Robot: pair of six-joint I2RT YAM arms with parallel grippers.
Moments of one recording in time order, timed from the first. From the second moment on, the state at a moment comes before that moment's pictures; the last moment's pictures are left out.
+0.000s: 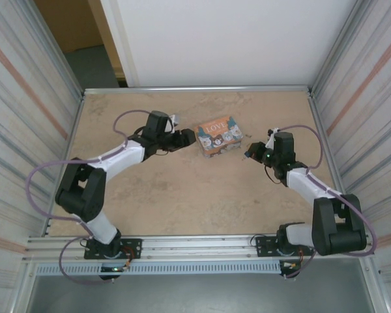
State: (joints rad) left arm -0.48 1.64 1.06 -0.11 0.40 -0.69; right arm 0.13 1.27 0.59 0.05 -0.34 0.64
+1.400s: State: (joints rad) left arm -0.46 0.87 0.58 -0.19 -0.03 -0.49; right arm 0.43 1.21 0.69 -0.56 -0.48 0.43
